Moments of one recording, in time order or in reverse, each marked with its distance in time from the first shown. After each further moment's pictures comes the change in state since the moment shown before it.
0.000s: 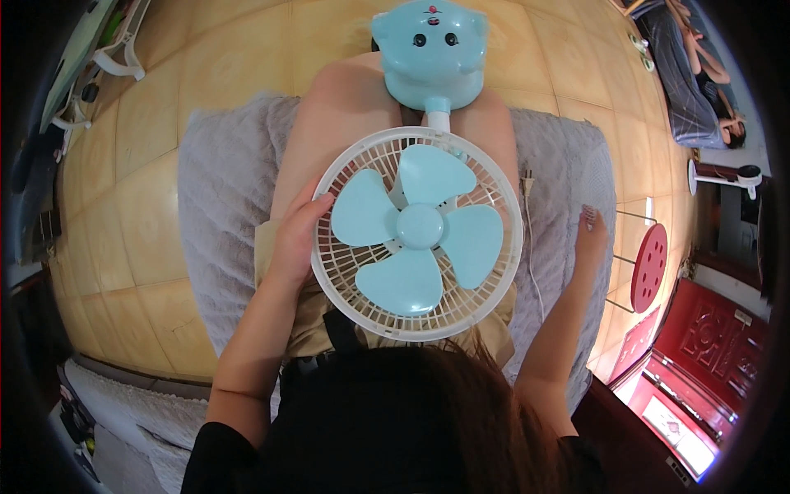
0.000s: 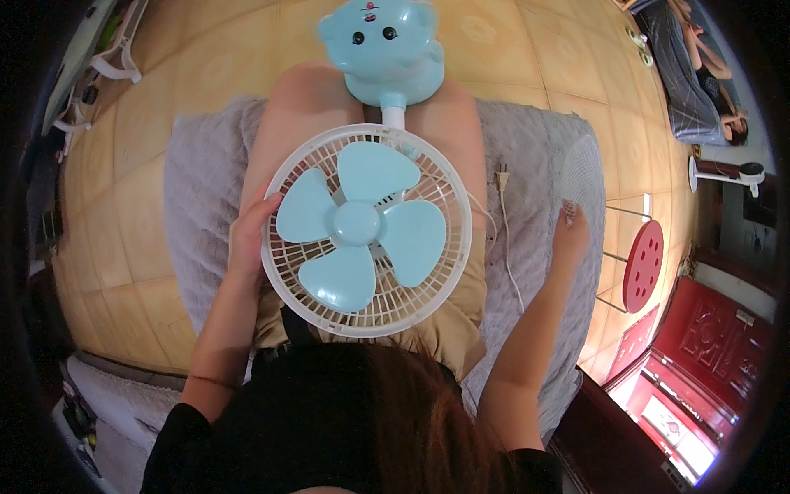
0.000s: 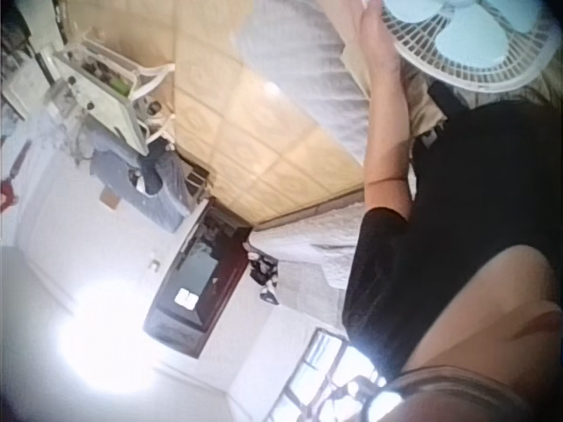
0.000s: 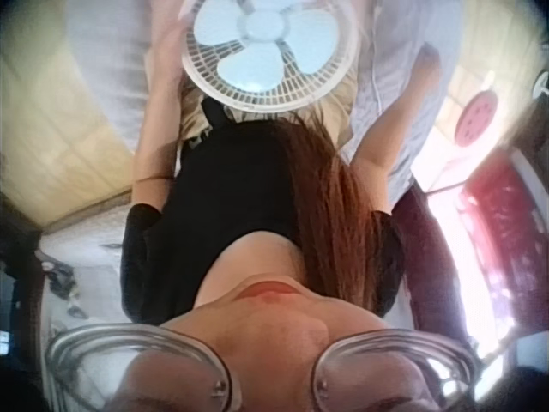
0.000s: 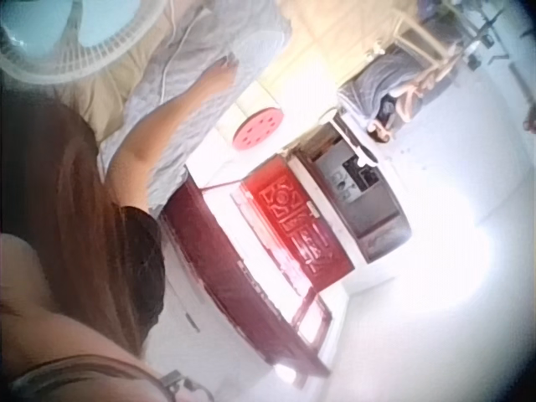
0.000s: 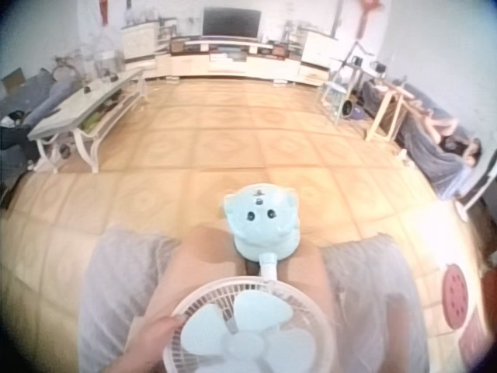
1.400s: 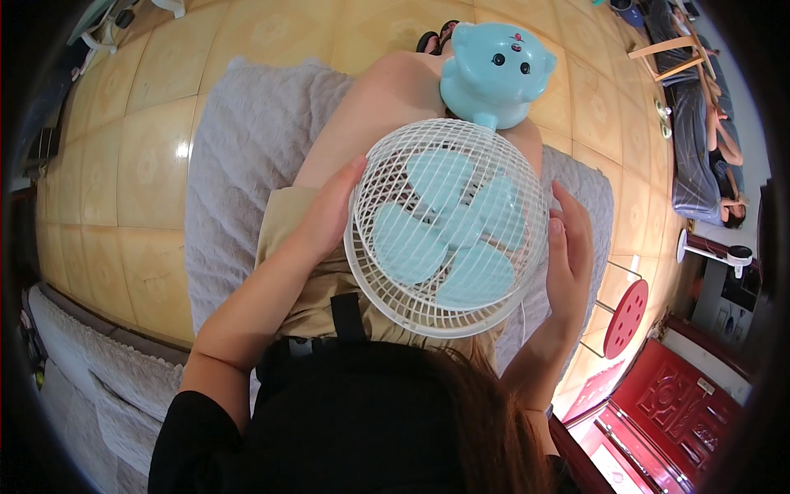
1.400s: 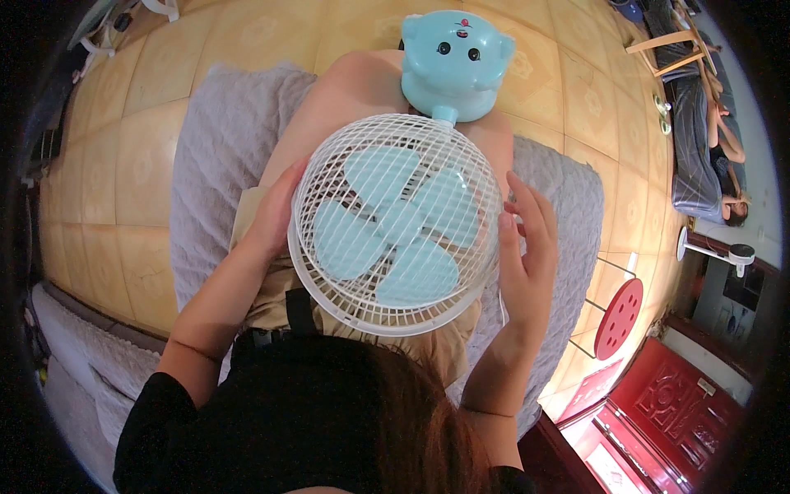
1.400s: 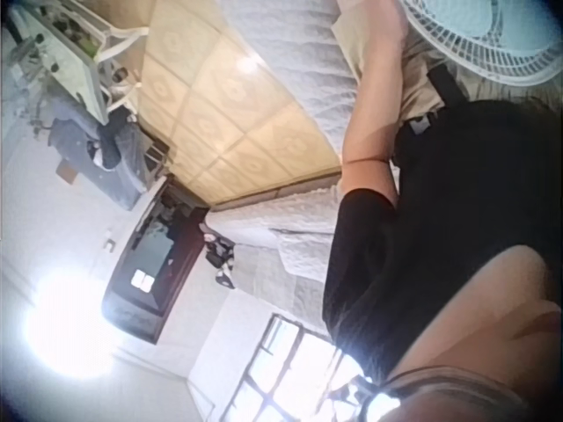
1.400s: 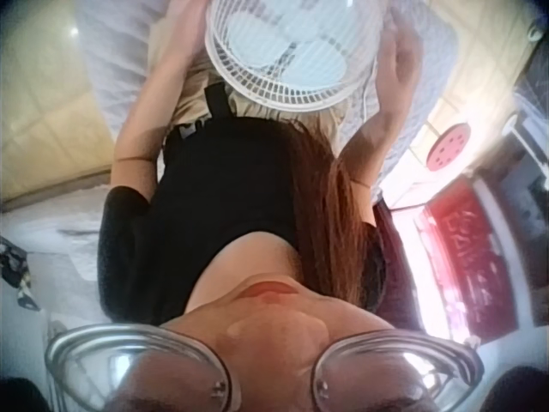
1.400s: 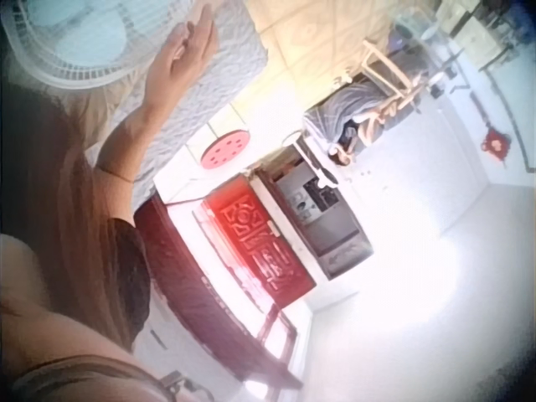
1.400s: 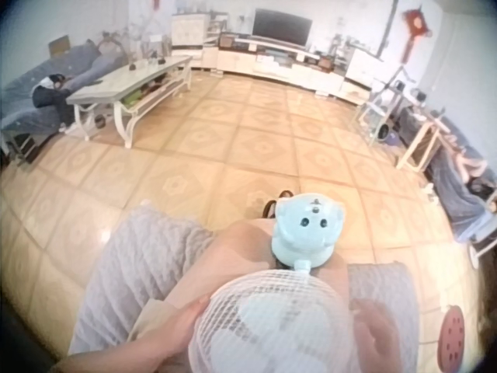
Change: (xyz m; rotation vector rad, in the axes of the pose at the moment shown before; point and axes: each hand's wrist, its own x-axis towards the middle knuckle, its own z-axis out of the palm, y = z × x) left_hand 0.006 -0.013 -0.013 -0.071 -0.029 -0.040; right_hand -0.069 -0.234 -0.126 0.777 -0.331 -0.526
